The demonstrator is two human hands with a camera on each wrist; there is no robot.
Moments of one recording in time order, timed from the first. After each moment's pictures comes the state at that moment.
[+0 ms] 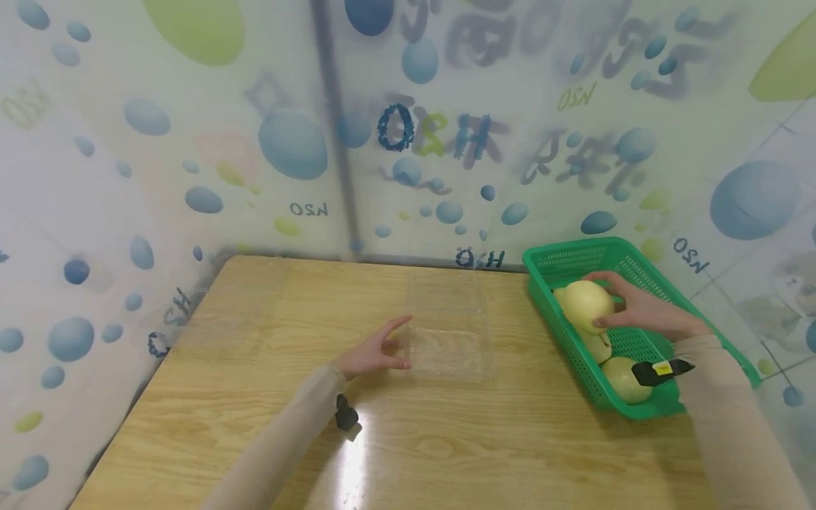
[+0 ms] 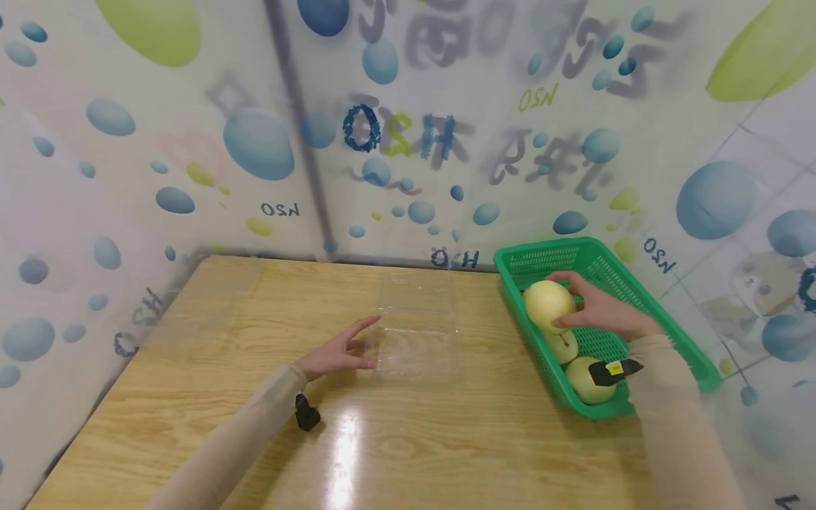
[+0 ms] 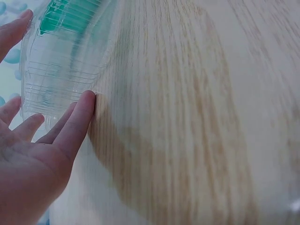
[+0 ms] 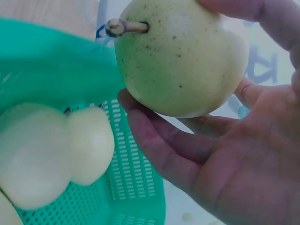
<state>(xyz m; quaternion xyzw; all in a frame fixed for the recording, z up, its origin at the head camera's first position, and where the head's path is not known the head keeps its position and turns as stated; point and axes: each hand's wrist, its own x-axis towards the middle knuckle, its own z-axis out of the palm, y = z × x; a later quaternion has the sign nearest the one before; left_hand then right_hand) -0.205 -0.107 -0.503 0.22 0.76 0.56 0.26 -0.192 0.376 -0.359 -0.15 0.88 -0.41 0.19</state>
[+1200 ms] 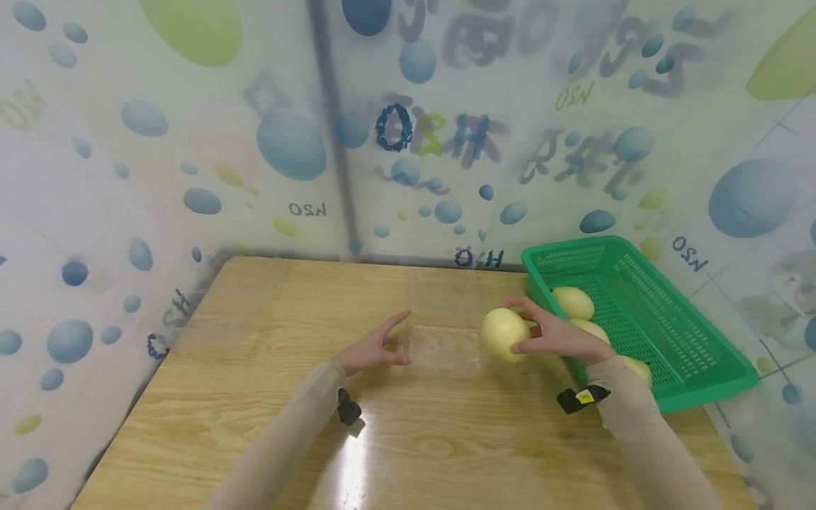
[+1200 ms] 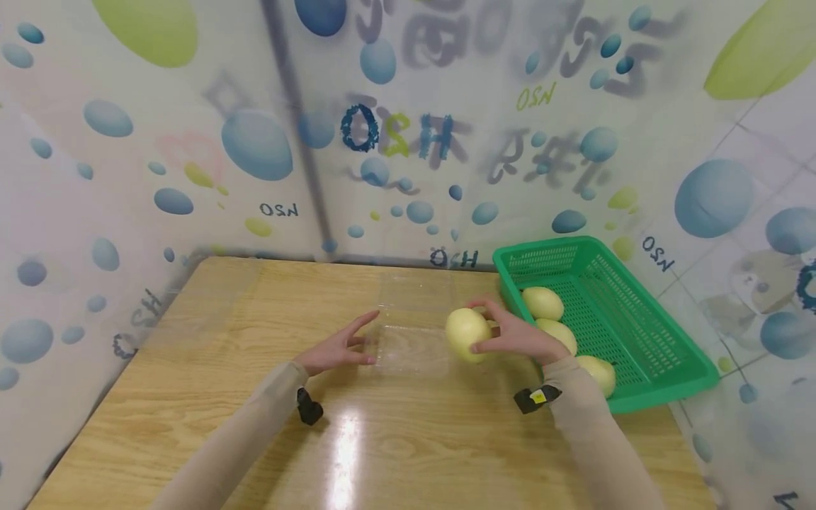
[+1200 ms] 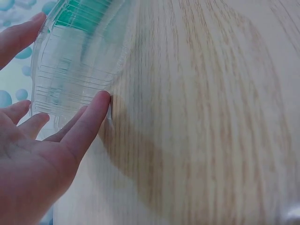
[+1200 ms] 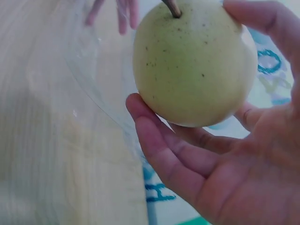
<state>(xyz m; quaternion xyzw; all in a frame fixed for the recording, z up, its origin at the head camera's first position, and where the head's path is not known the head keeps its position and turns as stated) -0.215 -0.107 -0.506 0.22 0.75 0.56 0.27 -0.187 0.268 -0.410 -0.17 0.80 -0.51 0.25</state>
